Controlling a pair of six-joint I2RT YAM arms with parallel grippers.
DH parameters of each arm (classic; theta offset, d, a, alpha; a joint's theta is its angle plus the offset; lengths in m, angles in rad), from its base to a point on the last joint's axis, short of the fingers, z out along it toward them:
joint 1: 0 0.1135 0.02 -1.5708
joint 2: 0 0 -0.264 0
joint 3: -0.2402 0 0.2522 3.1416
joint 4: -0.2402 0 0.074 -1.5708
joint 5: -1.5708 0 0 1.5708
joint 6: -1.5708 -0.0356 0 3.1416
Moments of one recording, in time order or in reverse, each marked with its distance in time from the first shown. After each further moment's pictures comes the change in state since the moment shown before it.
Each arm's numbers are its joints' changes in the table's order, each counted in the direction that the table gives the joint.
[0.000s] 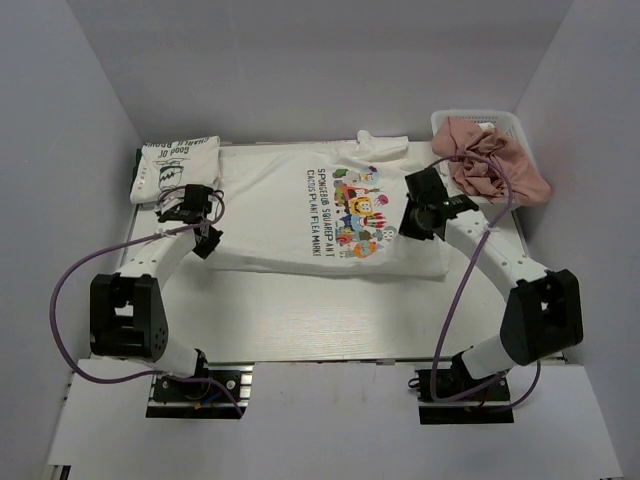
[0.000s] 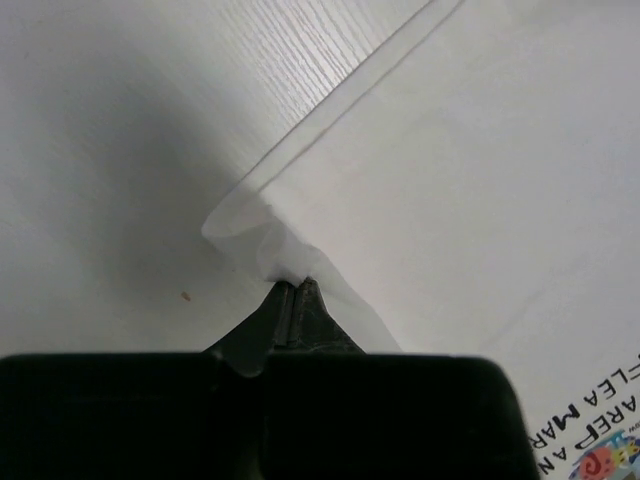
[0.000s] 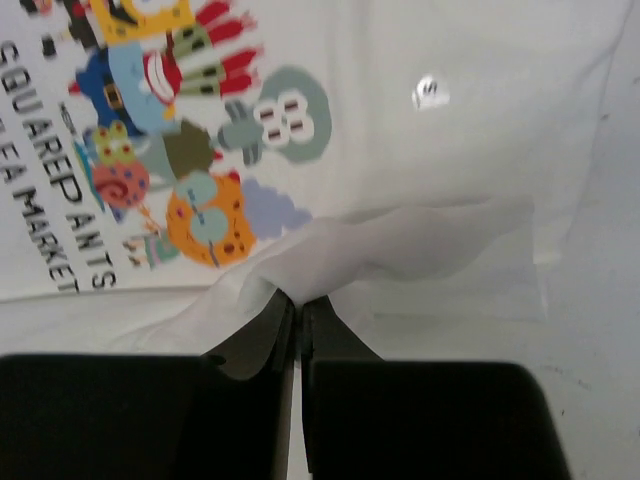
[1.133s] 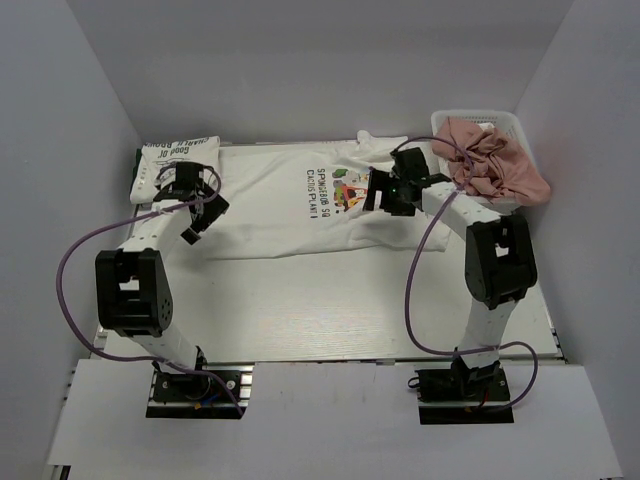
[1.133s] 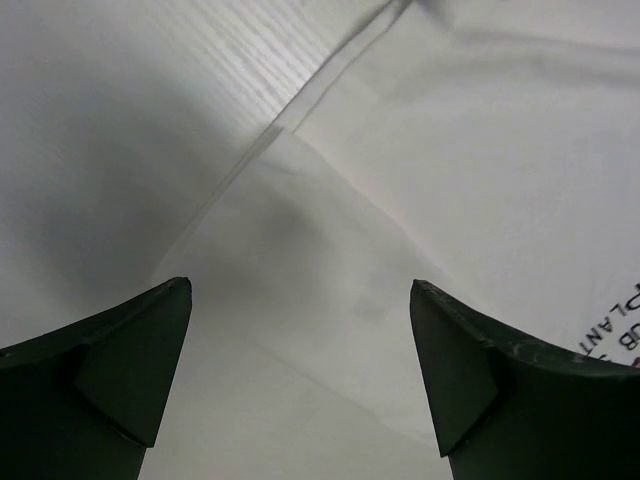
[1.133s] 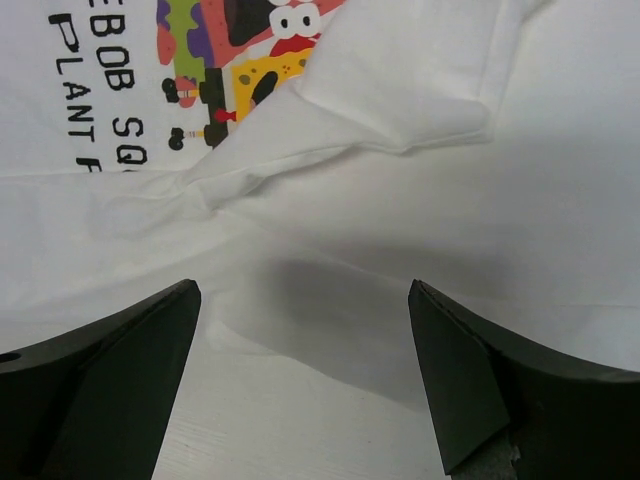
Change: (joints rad) left arm 0.079 0.194 -0.218 0.085 -0.108 -0.148; right arm -0.084 0.429 -0.272 0.270 0.311 0.215
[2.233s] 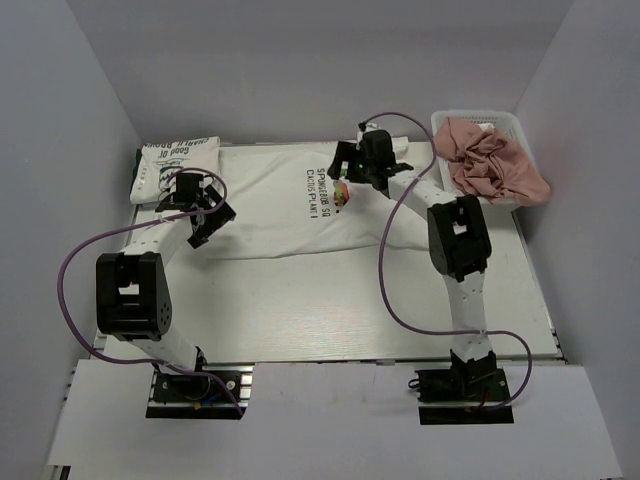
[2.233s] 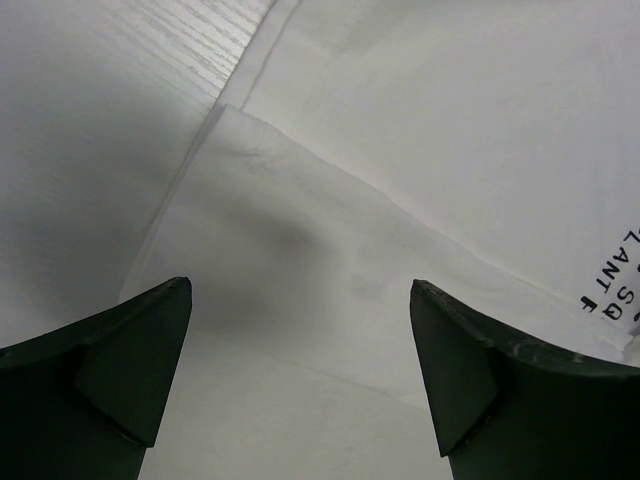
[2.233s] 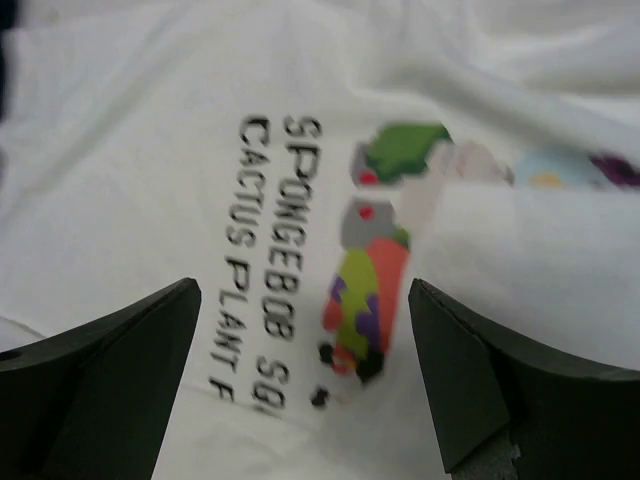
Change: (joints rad) left arm -0.001 -0.037 0.134 0.155 -0.140 -0.136; right arm 0.086 0.420 -0.455 0.354 0.043 -0.052
